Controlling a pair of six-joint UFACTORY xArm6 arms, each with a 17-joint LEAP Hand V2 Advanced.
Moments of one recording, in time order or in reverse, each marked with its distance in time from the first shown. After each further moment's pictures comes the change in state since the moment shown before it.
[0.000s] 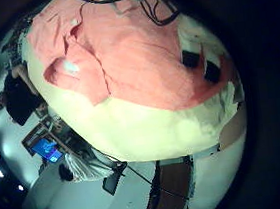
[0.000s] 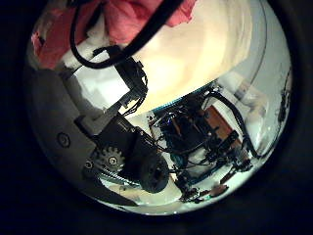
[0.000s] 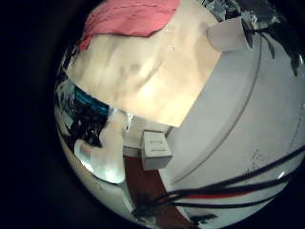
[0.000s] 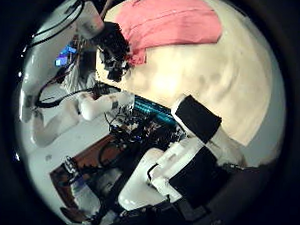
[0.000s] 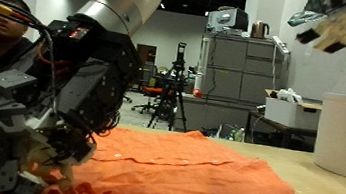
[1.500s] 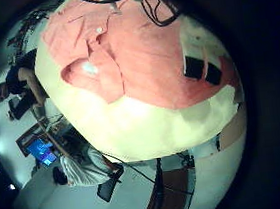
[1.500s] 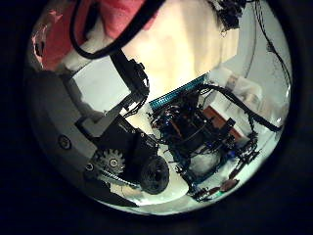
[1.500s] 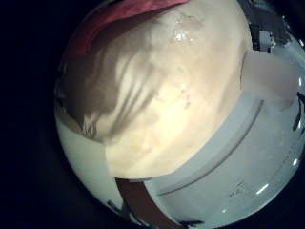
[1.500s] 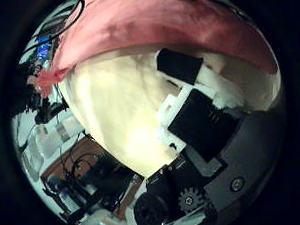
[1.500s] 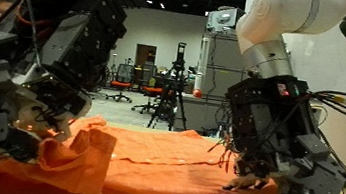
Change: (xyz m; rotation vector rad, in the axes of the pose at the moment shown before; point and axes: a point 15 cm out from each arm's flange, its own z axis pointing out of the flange) left arm -0.020 0.030 -0.029 0.115 0.064 0.022; right arm 0.035 -0.186 0.158 -0.071 0.182 -0.067
